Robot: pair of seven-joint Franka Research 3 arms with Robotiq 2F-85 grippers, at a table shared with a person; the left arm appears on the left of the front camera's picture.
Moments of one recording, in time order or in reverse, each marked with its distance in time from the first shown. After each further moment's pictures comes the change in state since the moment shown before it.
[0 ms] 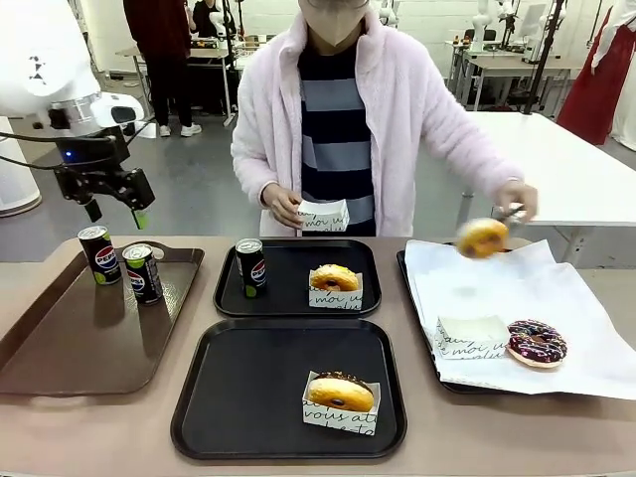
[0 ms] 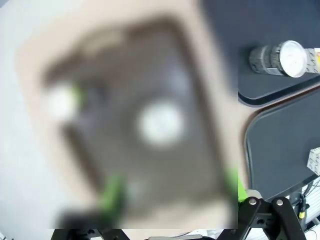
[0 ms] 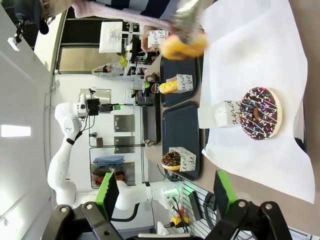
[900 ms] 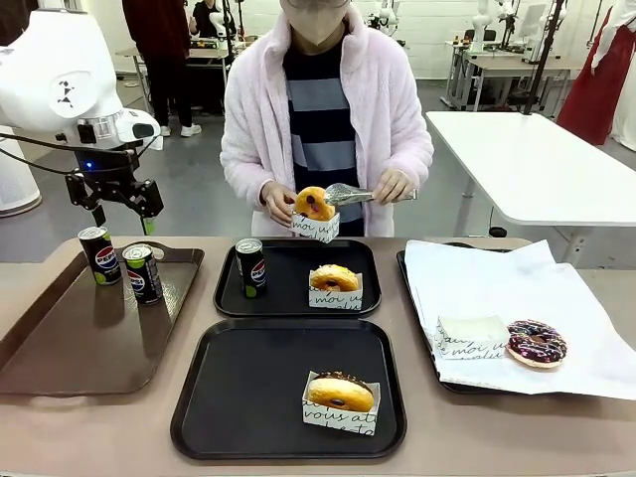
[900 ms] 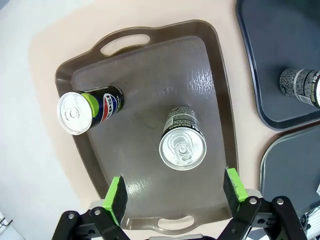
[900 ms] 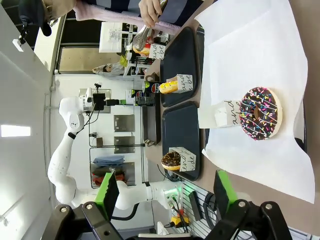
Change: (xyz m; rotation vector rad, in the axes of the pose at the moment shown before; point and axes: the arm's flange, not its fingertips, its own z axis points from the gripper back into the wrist) left arm 0.024 -0.003 -0.027 0.096 0.014 0.080; right arm 0.000 0.000 0.000 0.000 0.000 0.000
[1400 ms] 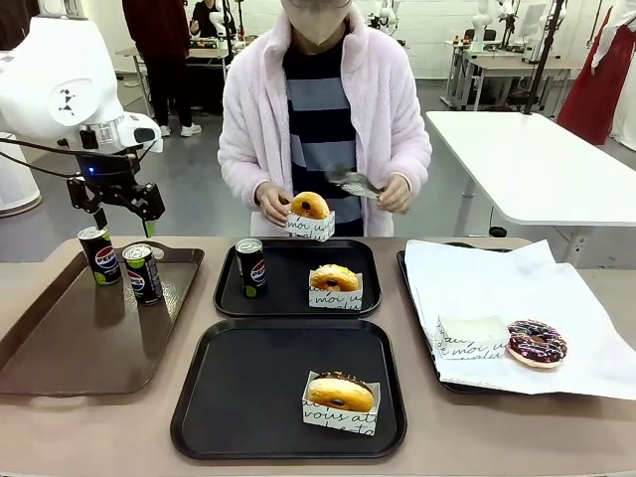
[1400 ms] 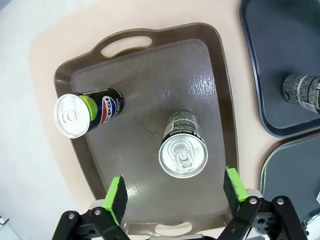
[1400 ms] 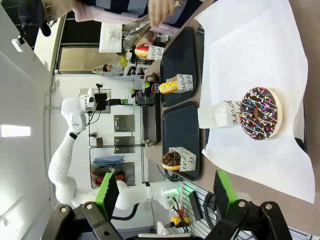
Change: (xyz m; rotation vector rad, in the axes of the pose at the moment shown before) left arm -0.002 -0.002 -0.012 0.004 -0.021 0.030; right arm 0.000 0.000 0.000 0.000 0.000 0.000
